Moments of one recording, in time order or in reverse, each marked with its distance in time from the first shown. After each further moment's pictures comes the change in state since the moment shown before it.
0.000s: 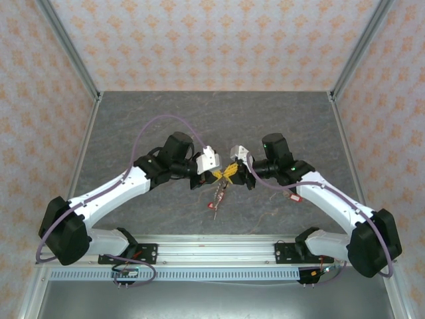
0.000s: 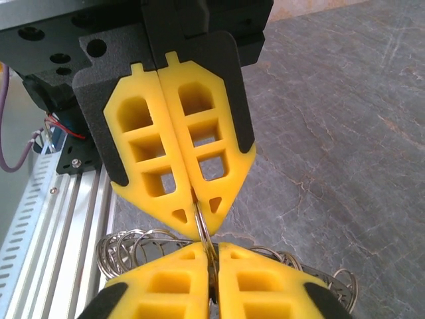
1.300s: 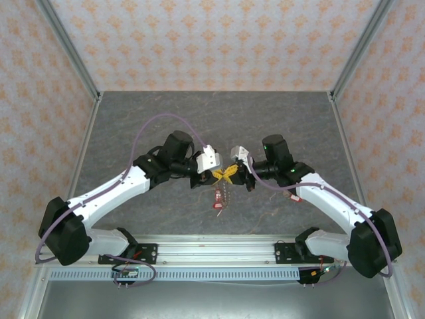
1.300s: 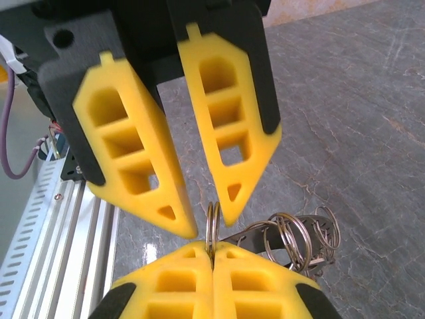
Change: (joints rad) left arm -0.003 0.004 0.032 -0.046 -0.018 0.023; right arm 0.007 -0.004 -0.012 0.020 -0.003 0.022
